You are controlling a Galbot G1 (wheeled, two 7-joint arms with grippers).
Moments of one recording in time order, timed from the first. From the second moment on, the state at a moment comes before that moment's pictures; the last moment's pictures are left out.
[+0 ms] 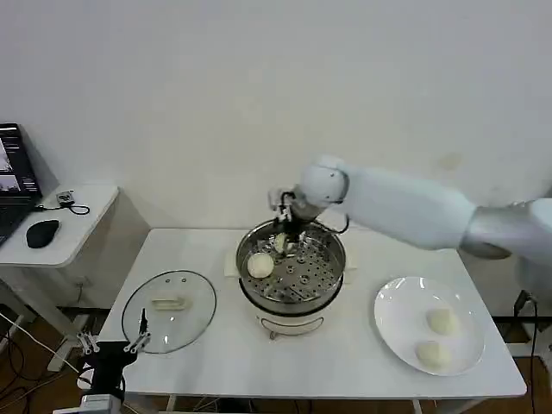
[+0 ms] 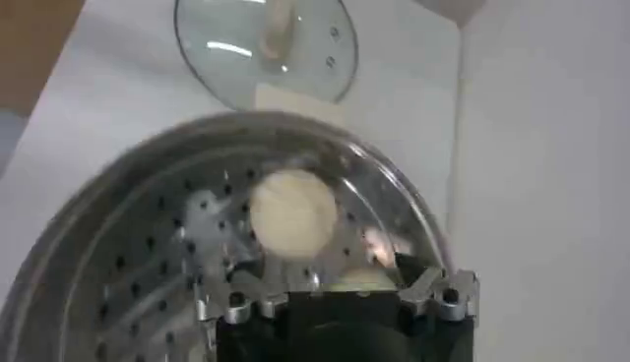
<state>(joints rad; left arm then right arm) 1.73 -1.37 -0.71 -2.13 0.08 0.02 -0.16 0.55 0.93 -1.16 1.41 0.36 -0.44 -0.96</state>
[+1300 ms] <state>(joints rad) 1.77 -1.39 -0.64 -2.12 0.14 0.00 -0.17 -0.26 0.23 -0.64 1.69 -0.10 -0.17 -1.13</state>
